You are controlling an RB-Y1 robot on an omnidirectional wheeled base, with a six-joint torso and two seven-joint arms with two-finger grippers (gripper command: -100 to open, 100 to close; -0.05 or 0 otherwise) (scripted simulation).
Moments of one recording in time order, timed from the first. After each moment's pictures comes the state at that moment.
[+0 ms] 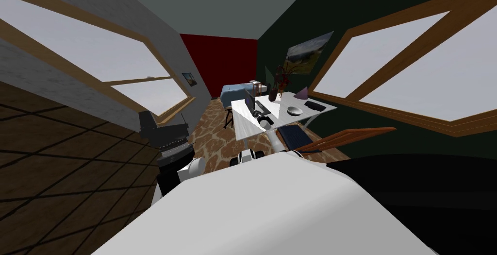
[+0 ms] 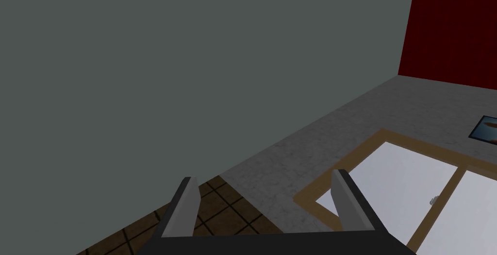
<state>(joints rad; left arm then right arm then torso) 0.46 -0.03 0.06 -2.34 -0.06 -0.52 0.17 -0.25 -0.04 -0.07 -1.40 -0.90 0.10 -1.27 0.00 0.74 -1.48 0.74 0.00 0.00</state>
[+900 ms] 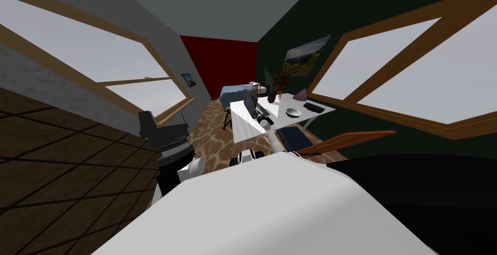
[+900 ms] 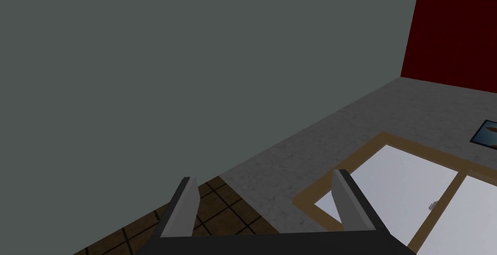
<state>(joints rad) 0.46 -0.03 0.06 -2.34 -0.06 -0.52 0.17 -0.24 -0.01 -0.09 -1.43 -0.98 0.13 -1.37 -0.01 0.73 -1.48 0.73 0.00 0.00</state>
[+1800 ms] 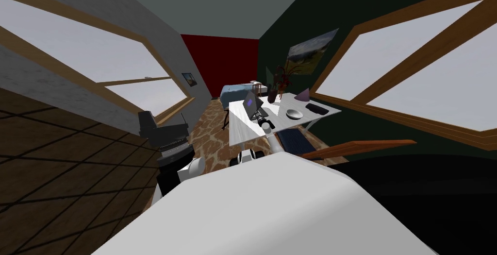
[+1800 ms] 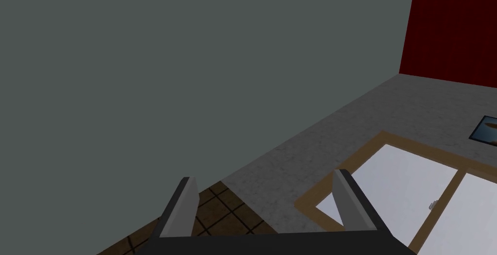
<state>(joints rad) 0.46 -0.03 0.06 -2.34 -0.06 -0.52 0.17 -0.15 0.02 -0.09 -1.48 -1.13 0.11 -1.49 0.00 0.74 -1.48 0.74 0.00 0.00</state>
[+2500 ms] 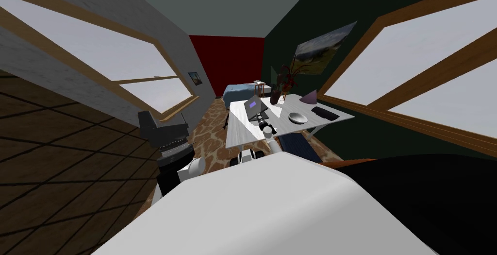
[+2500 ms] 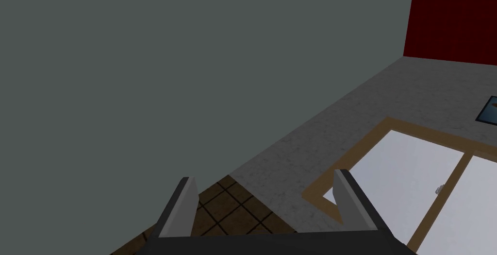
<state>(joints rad) 0.46 -0.03 0.06 -2.34 -0.06 -0.52 0.17 -0.03 0.04 -0.05 -1.55 -1.29 0.04 -1.57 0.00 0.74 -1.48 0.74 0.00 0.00</state>
